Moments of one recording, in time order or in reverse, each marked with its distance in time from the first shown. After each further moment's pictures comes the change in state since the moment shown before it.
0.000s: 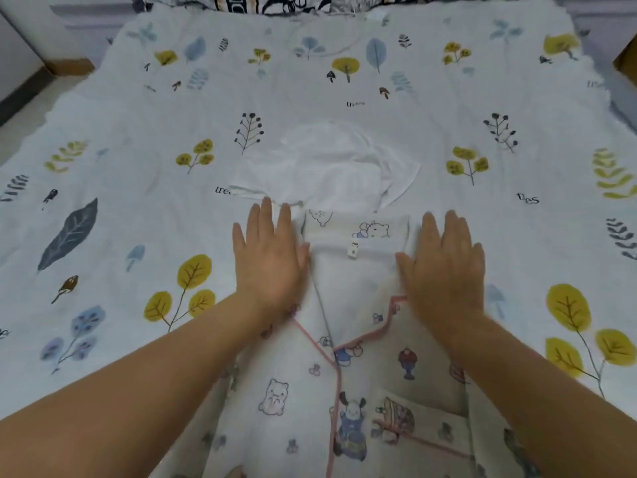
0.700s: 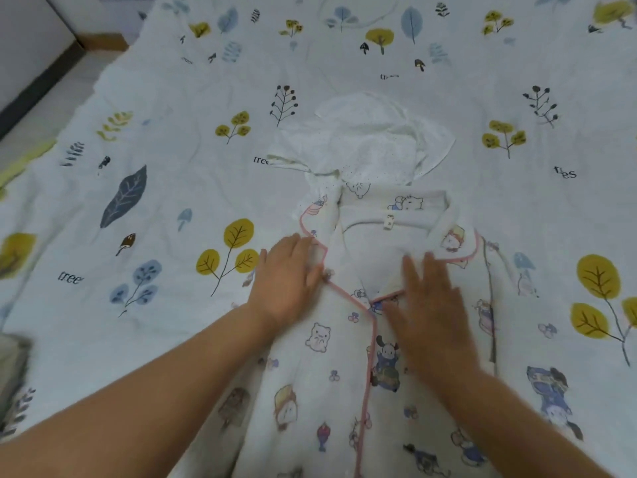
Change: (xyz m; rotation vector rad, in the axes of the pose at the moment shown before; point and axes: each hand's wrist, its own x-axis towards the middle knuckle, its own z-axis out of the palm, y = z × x) left_hand -0.074 -0.047 -0.005 -0.214 -0.241 0.072; right_hand -0.104 -0.040 -0.010 0.120 -0.422 -0.095
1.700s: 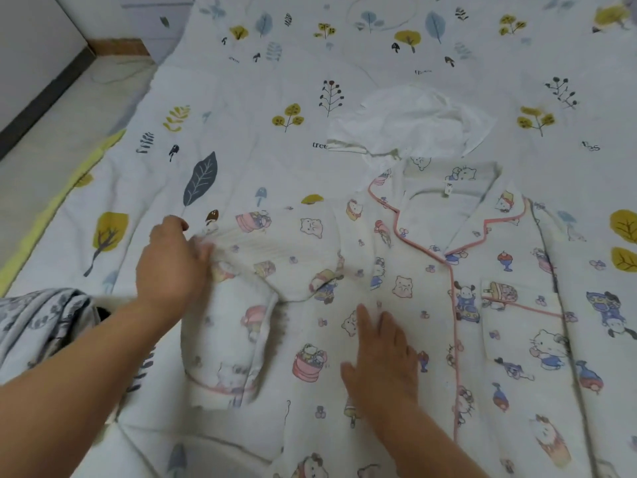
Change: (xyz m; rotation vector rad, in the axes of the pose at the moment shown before) left_hand -0.113 -0.183 -0.128 -0.045 0.343 -0.498; right_hand -0.116 -0.172 0.089 0.056 -0.164 0.135
